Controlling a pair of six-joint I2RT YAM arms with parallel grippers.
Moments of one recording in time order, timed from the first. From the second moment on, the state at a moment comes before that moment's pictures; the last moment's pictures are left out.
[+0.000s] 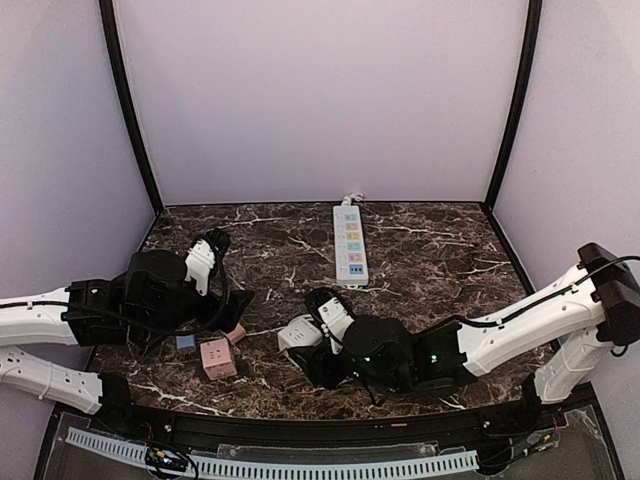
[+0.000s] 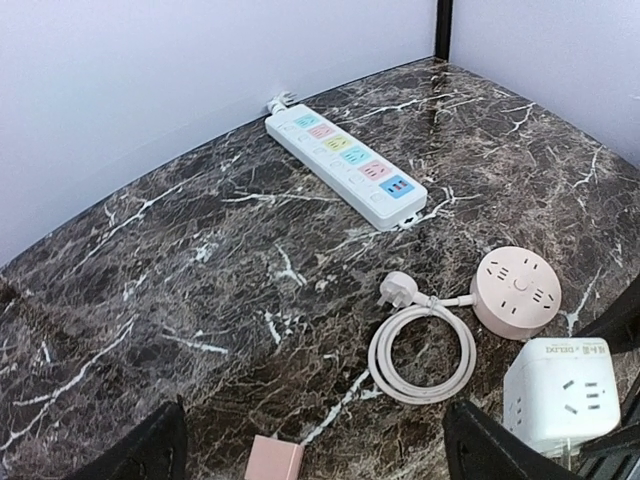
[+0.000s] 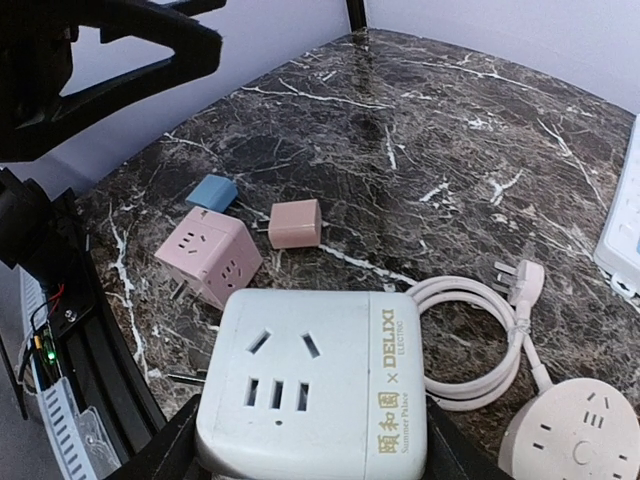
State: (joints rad) left arm -1.14 0.92 0.74 -0.36 -0.57 -0.22; right arm 1.45 1.60 0.85 0.29 0.46 0.43
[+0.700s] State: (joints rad) left arm -1.14 1.12 0.65 0.14 -0.46 0.51; right arm 1.29 1.20 0.71 -0.06 0.33 0.49
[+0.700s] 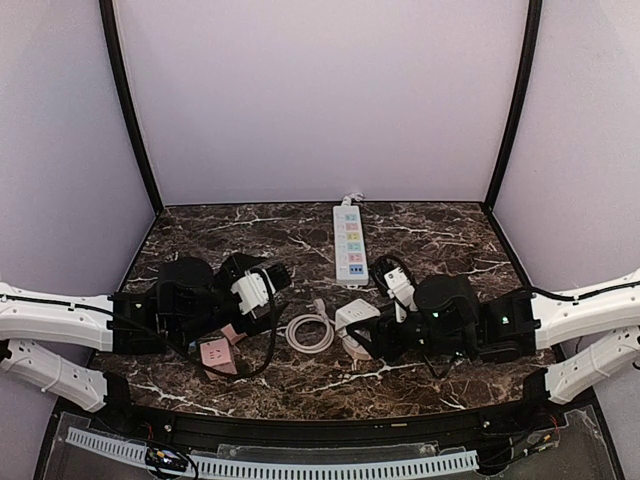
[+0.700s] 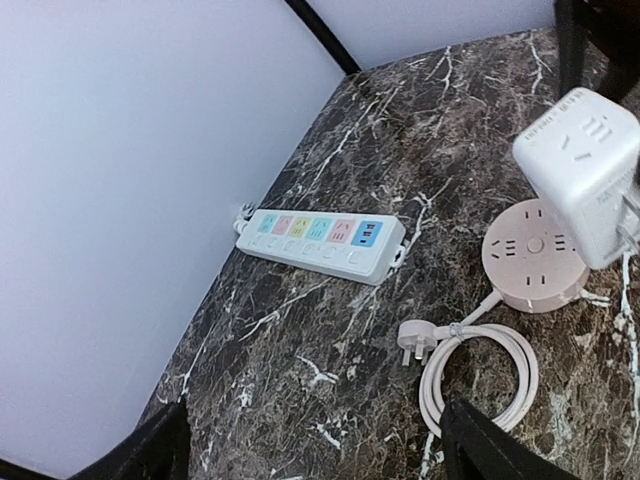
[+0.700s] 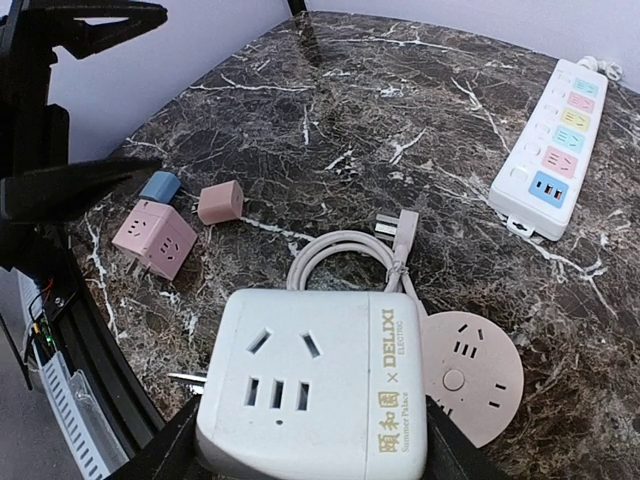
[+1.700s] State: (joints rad) left arm -1.29 1.34 0.63 0.30 -0.20 1.06; right arm 1.27 1.18 0.71 -0.12 0.24 0.53
